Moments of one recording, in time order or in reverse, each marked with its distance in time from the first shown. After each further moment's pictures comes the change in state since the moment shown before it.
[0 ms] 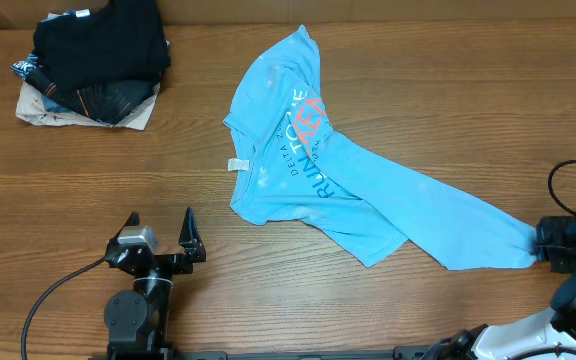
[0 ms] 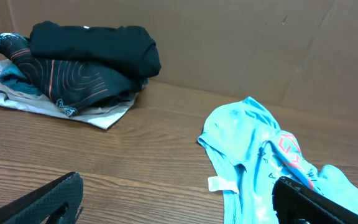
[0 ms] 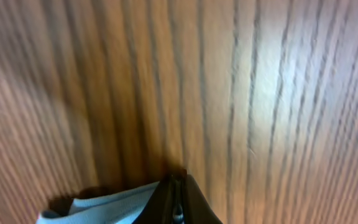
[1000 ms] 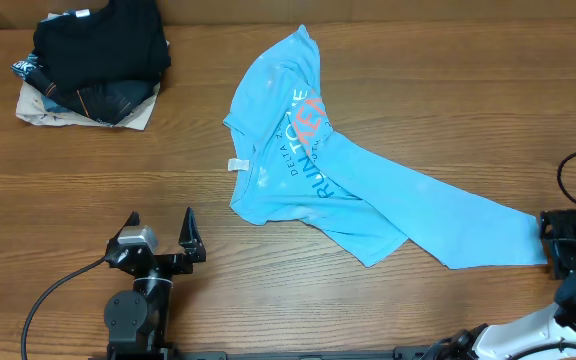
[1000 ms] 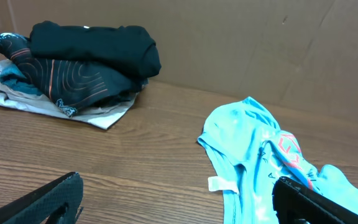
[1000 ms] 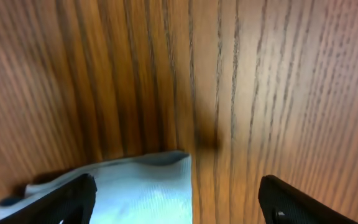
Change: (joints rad) left arm 0.000 0.000 0.000 0.000 0.000 0.000; right arm -0.005 0.034 0.111 -0.131 0.016 -0.007
